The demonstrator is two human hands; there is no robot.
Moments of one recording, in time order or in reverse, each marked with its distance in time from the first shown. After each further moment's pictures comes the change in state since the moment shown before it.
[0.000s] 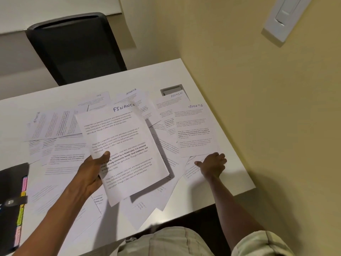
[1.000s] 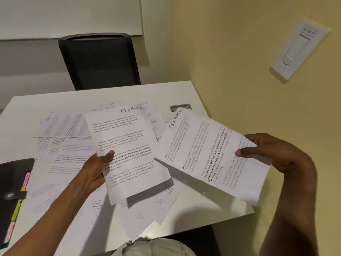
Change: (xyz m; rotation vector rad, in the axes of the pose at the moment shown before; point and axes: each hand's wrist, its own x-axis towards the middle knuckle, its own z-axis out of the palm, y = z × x) left_hand 0.000 0.017 -0.010 -0.059 0.016 0.047; right_hand -0.058 0.043 -0.307 0.626 -0.625 -0.577
